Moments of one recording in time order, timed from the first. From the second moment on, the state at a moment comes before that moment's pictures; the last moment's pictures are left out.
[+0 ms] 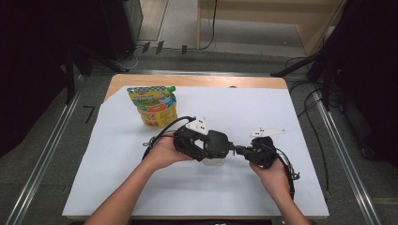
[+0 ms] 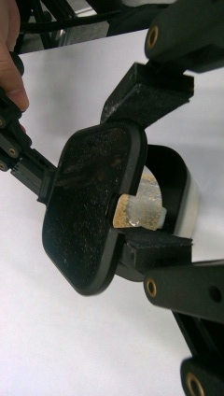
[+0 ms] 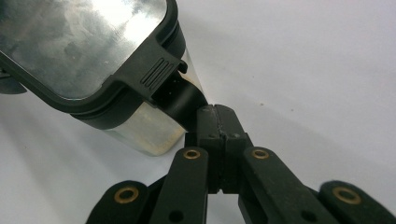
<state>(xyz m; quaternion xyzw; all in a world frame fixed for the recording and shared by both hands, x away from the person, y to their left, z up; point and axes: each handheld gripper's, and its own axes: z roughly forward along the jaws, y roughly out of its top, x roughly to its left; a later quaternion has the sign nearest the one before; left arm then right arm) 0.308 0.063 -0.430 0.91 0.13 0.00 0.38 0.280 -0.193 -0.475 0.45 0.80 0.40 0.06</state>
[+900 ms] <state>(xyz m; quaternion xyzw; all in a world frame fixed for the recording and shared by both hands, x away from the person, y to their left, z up) 0.299 0.040 -0.401 0.91 0.13 -0.03 0.39 0.279 -0.193 -0.475 0.45 0.80 0.40 0.06</state>
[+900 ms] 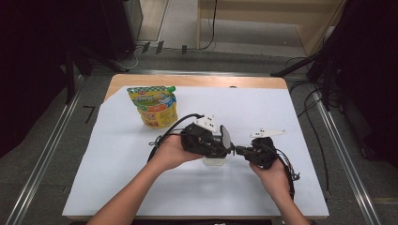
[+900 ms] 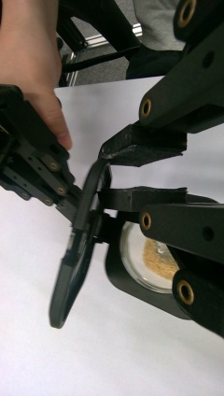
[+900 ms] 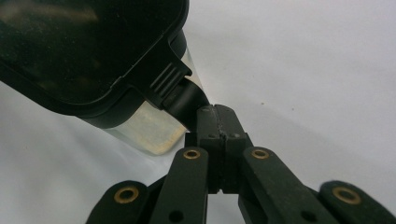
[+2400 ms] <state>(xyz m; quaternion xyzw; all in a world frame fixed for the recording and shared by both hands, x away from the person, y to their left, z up) 0.308 0.053 -0.398 0.89 0.20 -0.09 0.39 0.270 -0.199 -0.472 0.44 0.80 0.41 0.06</state>
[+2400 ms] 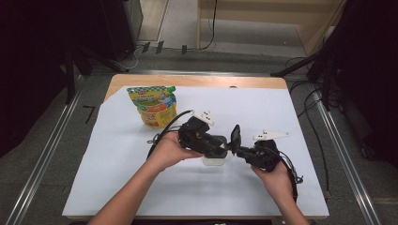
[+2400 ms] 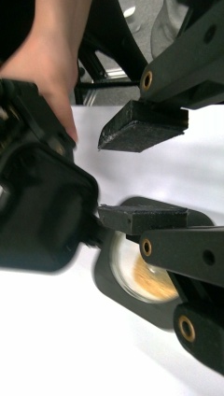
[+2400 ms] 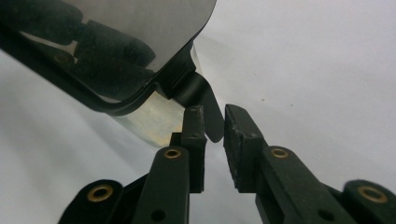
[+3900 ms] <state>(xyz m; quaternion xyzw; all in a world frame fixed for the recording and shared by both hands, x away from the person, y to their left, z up) 0.319 0.173 -0.379 0.86 0.30 -0.02 0.41 0.245 -0.193 -0.464 0.38 0.82 0.43 0.04</state>
